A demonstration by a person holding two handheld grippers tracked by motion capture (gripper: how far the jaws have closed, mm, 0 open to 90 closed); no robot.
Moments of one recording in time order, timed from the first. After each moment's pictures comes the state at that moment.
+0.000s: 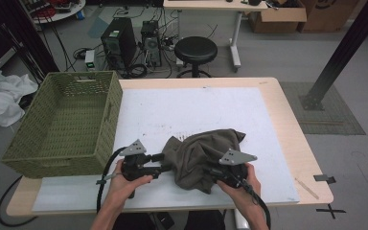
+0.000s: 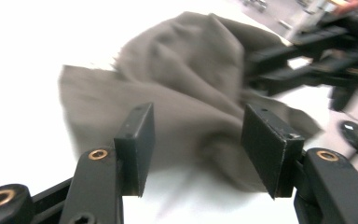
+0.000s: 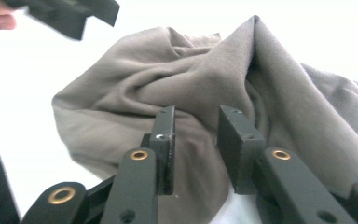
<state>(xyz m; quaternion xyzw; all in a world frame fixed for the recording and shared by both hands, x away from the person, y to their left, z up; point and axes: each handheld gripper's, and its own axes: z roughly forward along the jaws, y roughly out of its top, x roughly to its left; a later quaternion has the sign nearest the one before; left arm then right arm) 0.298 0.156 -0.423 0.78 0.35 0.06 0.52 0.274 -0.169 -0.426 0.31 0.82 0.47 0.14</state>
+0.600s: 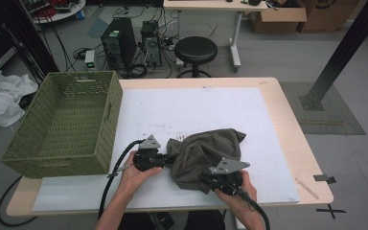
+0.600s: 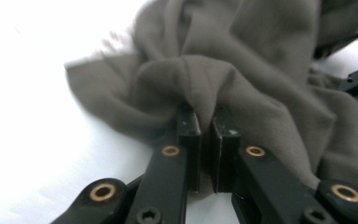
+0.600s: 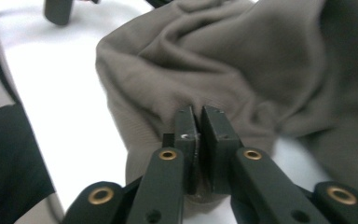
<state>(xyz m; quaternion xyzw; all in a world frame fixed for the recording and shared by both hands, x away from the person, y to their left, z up) 0.330 0.131 -0.437 0.82 0.33 0.07 0.46 0.265 -0.160 -0.445 0.29 0.84 0.45 0.11</state>
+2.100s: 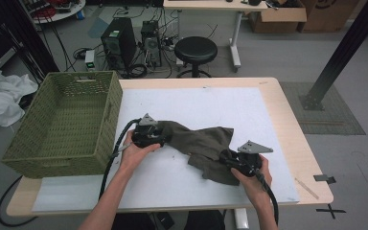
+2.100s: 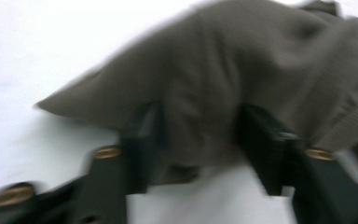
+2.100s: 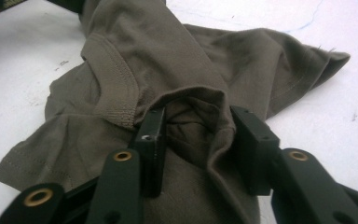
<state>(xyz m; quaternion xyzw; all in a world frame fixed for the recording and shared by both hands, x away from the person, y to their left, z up) 0.399 0.132 -0.438 0.82 0.37 0.11 0.42 0.313 -0.216 -0.449 0.41 0.77 0.45 0.17</state>
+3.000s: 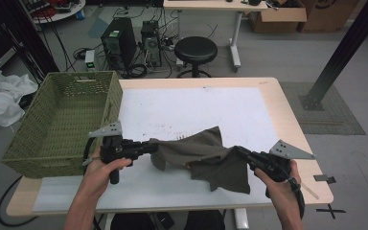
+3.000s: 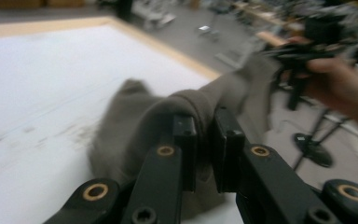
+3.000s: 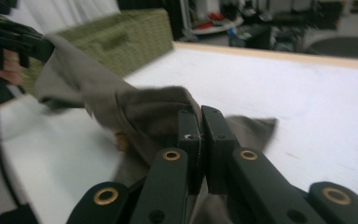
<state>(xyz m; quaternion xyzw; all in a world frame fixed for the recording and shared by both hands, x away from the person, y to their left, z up) 0.316 0.186 -0.364 0.76 0.32 0.01 0.56 0.266 -0.252 -0.374 0.37 0.72 0.57 0.17</state>
